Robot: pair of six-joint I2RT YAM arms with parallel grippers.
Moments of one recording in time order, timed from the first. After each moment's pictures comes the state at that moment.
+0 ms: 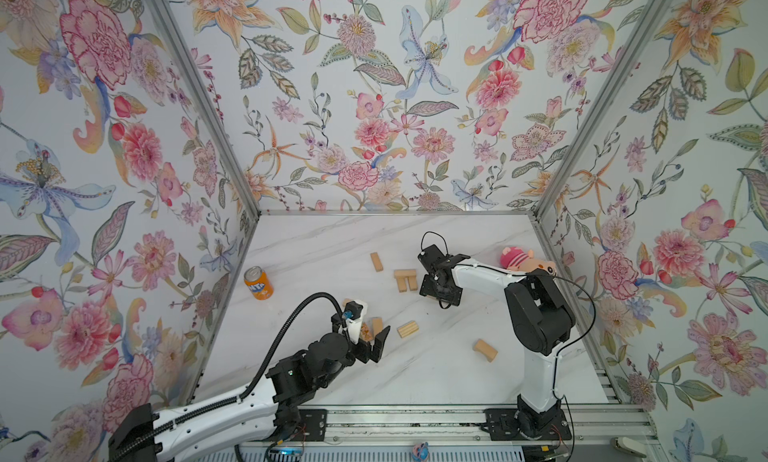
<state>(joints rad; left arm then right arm) -1.06 0.72 0.33 0.06 -0.42 -0.28 0.59 1.98 1.34 -0.70 0.20 0.85</state>
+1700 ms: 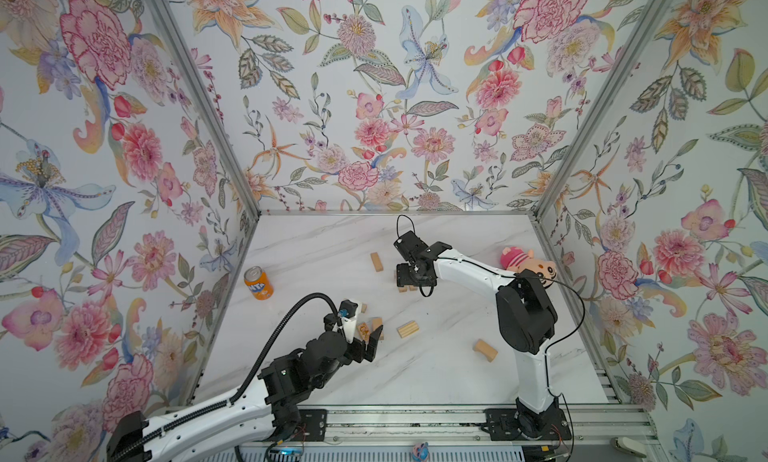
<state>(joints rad) -1.05 0.66 0.38 -0.13 -0.47 -0.30 0.71 2.08 1.65 -0.77 0.17 0.58</state>
